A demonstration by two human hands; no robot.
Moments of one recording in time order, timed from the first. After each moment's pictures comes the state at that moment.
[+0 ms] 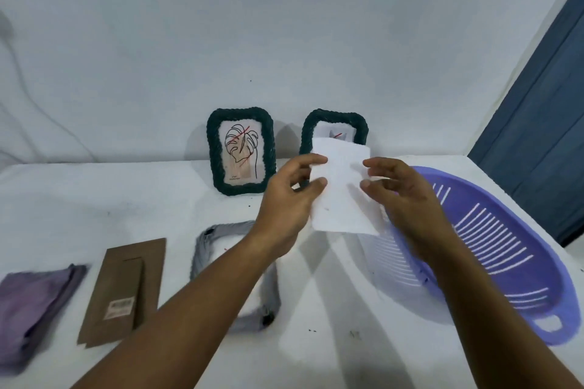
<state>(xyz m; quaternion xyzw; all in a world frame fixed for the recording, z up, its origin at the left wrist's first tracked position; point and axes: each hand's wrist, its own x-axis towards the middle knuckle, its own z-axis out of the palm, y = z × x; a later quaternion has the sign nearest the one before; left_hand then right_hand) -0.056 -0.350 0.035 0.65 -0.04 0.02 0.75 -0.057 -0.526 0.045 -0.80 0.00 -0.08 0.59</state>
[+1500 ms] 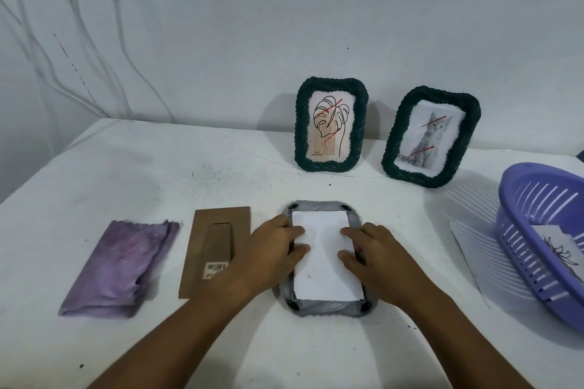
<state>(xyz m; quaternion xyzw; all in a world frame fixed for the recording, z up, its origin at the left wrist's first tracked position) -0.099 -0.178 -0.069 0.96 -0.09 0.00 0.27 -0.077 -0.385 -0.070 -0.96 -0.21 0.03 0.18</state>
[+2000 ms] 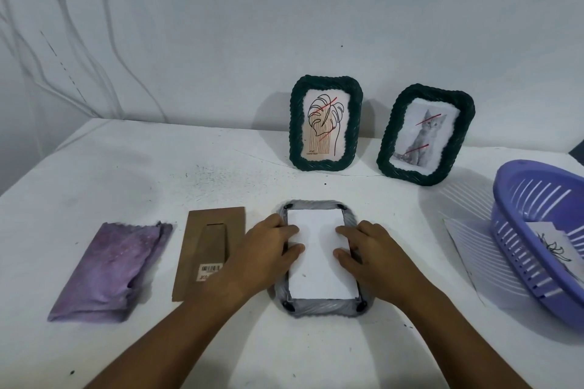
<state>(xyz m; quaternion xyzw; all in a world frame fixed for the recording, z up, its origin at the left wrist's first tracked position) -0.097 -0.177 -0.077 0.96 -0.08 0.02 0.27 -0.074 -0.386 -0.071 -0.96 -0.22 0.03 0.18</state>
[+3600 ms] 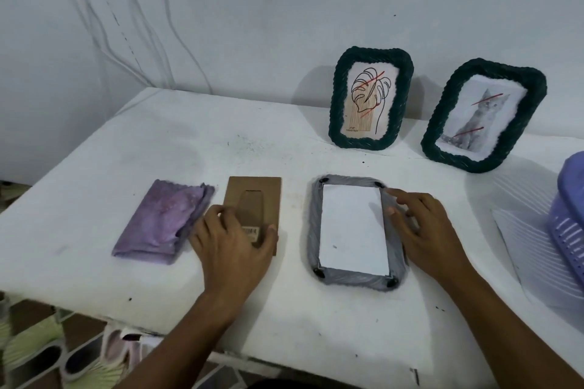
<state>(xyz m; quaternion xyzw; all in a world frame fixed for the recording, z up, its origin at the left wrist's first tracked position) -0.168 -0.137 -0.112 0.94 0.27 0.18 0.14 -0.052 -0.414 -0.109 -0.91 -0.21 -0.11 0.34</state>
